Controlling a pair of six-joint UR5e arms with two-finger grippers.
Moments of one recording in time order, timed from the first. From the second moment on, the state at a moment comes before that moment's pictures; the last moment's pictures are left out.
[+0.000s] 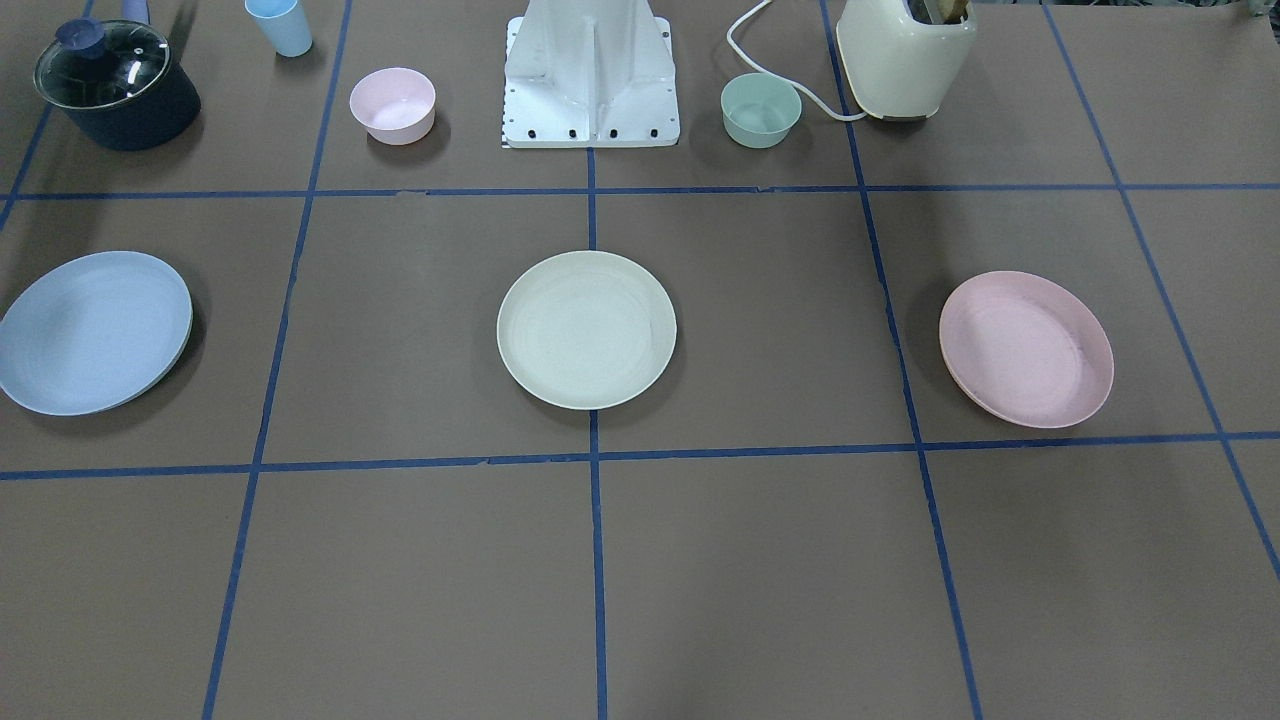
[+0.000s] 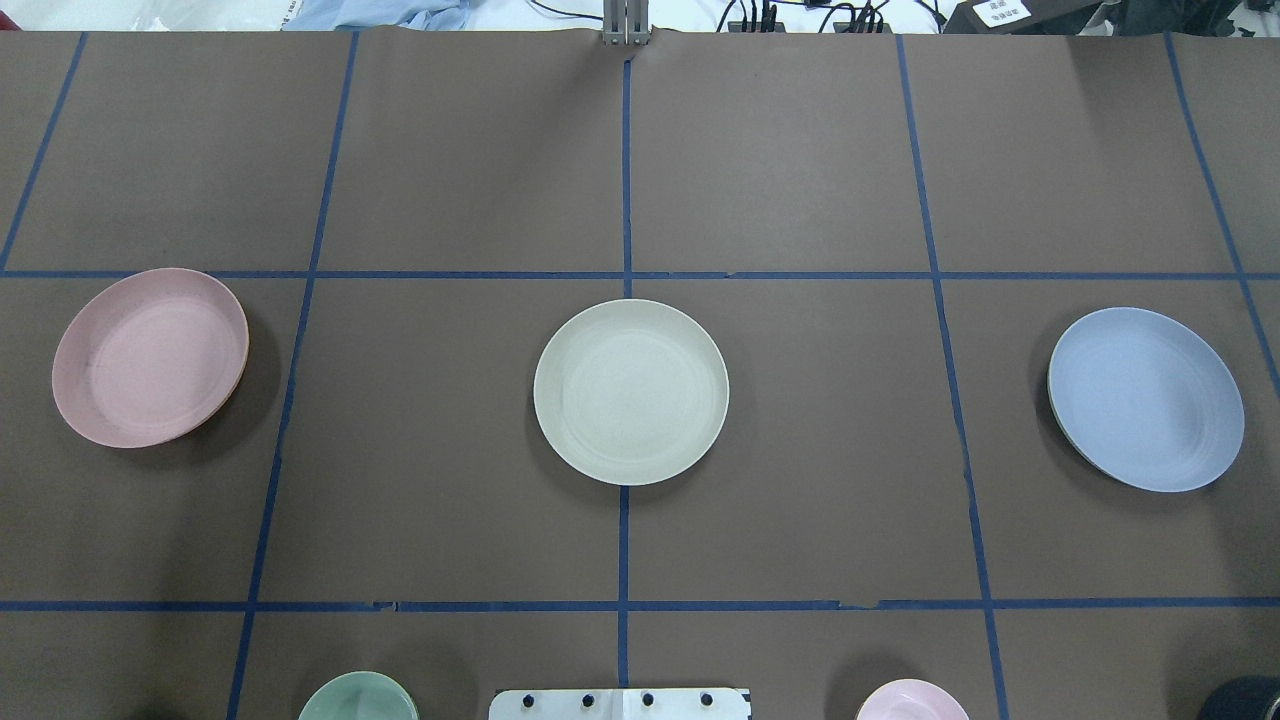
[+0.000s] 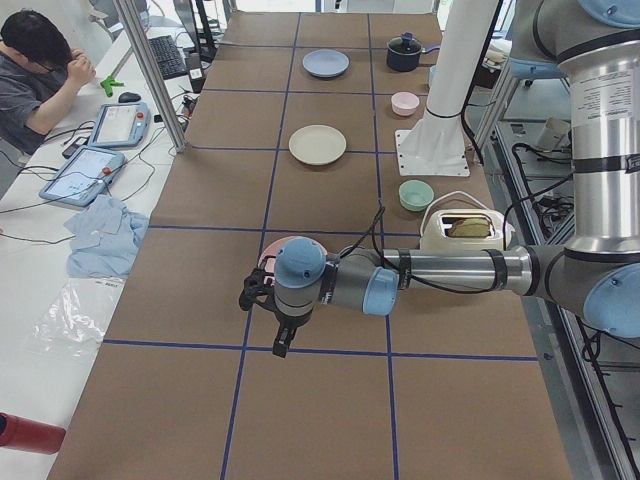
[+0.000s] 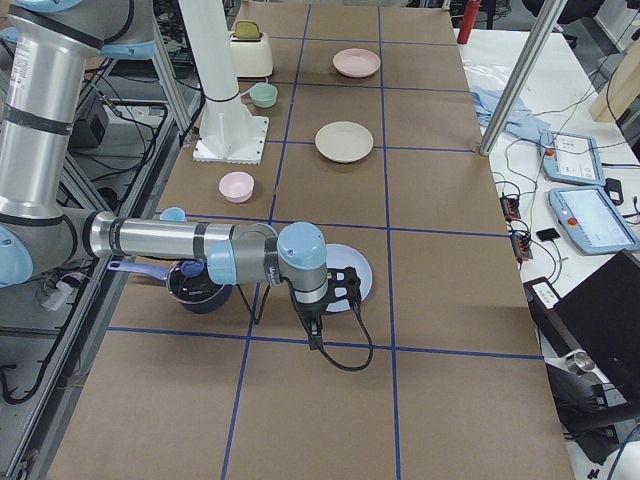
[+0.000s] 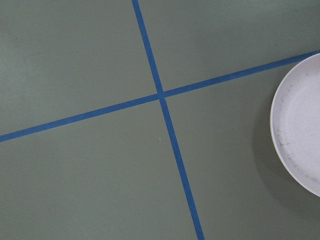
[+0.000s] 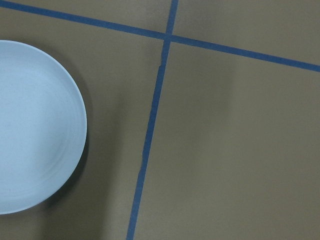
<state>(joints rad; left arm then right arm) -1.58 -1.42 -1.71 -1.78 -2.38 0.14 1.55 -1.88 1.85 -1.44 2.28 -0.09</state>
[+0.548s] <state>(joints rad) -1.58 -1.41 -1.73 -1.89 -2.39 0.14 1.55 -1.88 1.88 -1.42 2.30 -0.09</state>
